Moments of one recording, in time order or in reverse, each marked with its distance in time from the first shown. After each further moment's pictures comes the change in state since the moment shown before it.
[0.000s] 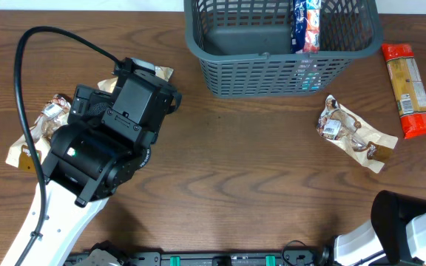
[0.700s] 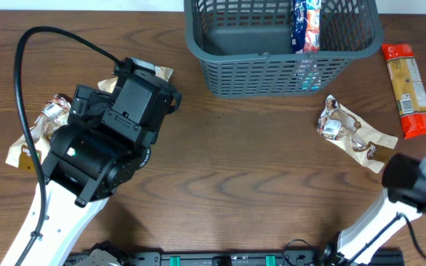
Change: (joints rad) left arm 0.000 0.000 0.000 0.000 0.000 0.000; right arm -0.179 0.305 -0.195 0.092 -0.076 -0.266
